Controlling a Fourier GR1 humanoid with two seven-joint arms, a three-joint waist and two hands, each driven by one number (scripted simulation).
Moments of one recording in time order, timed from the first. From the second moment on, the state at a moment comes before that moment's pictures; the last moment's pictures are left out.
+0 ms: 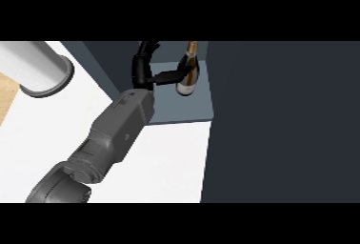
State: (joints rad) left arm -1.16 0.00 0.03 -0.09 0.49 0.44 -0.75; right arm -0.08 -0.02 0.10 -2.45 -0.09 0.14 0.60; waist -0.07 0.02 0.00
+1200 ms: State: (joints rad) left arm -1.10 0.00 0.03 -0.09 0.45 0.42 -0.84; right arm -0.08 -0.01 0.12 -2.45 -0.10 0.15 0.59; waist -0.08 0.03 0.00
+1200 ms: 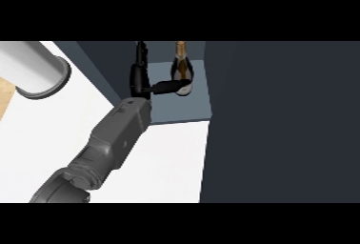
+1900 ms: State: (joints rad) left arm -1.08 0.00 0.01 -0.10 0.44 0.31 -0.86; right arm -0.07 0.00 0.15 -2.44 -0.09 0.14 0.58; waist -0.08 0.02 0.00
